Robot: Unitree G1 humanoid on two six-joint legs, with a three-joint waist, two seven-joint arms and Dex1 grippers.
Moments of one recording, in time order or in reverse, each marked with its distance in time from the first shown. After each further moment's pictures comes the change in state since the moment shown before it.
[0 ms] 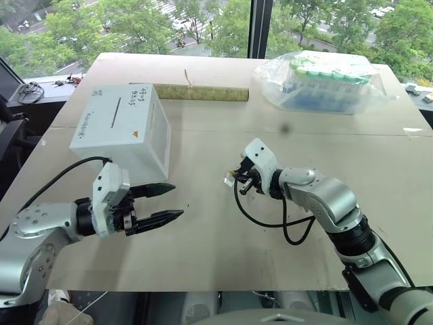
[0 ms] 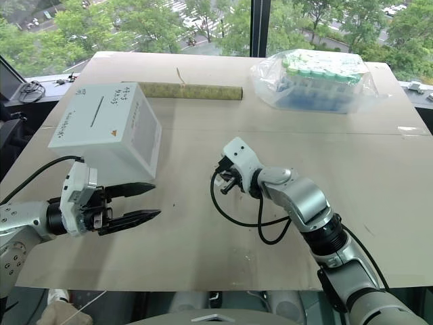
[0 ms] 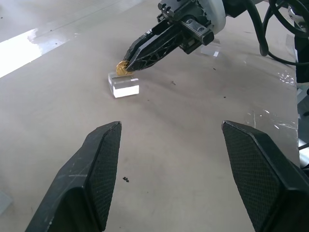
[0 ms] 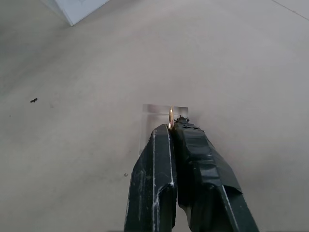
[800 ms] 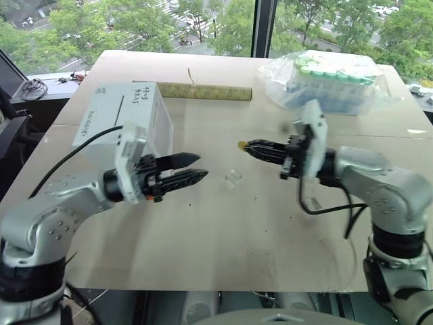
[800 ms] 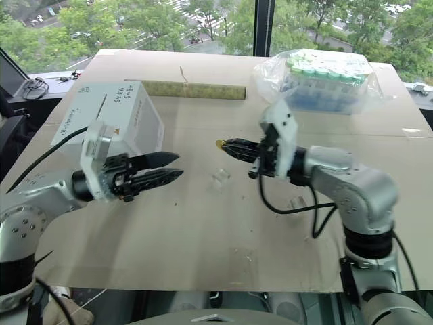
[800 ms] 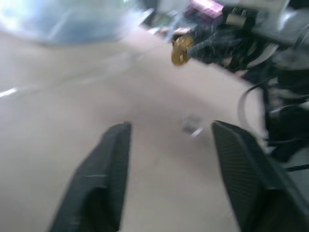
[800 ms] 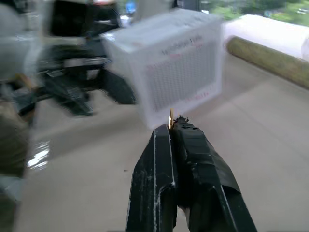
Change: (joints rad) left arm -0.493 -0.107 -0.149 0.007 -0.376 0.412 0.283; right arm -0.004 -0.227 -0.469 -0.339 0.487 0.054 0.272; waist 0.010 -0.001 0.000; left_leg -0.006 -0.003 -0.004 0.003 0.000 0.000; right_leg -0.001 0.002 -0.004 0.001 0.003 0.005
